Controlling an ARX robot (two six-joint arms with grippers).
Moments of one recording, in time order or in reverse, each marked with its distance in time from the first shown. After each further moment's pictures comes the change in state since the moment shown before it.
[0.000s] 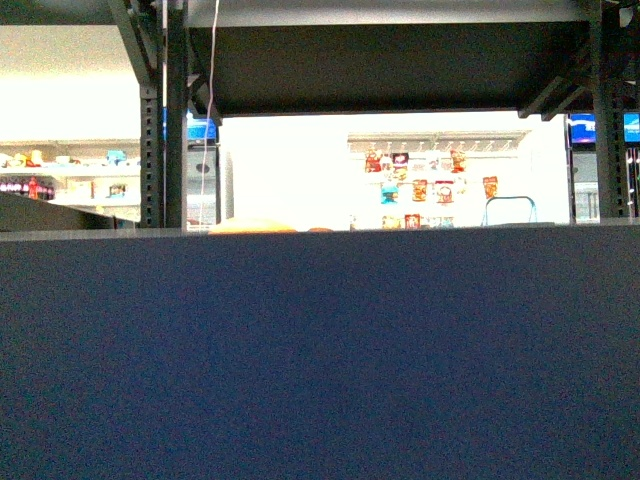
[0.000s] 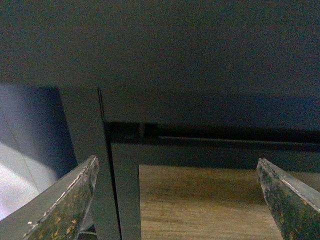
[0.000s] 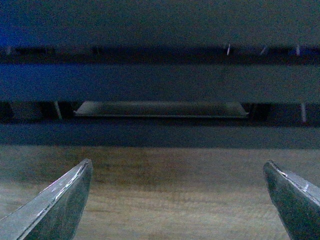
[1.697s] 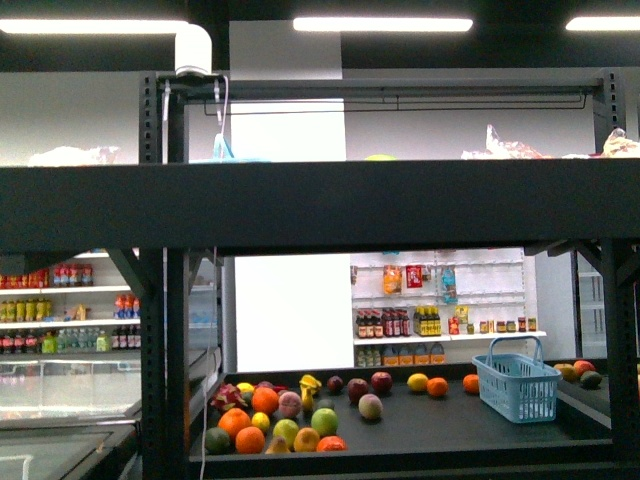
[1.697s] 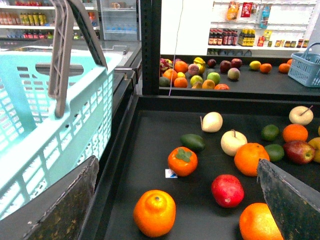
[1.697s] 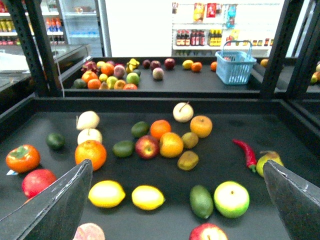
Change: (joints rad) left arm 0.000 0.000 0.000 0.000 0.000 0.001; right arm 0.000 0.000 0.000 0.000 0.000 0.001
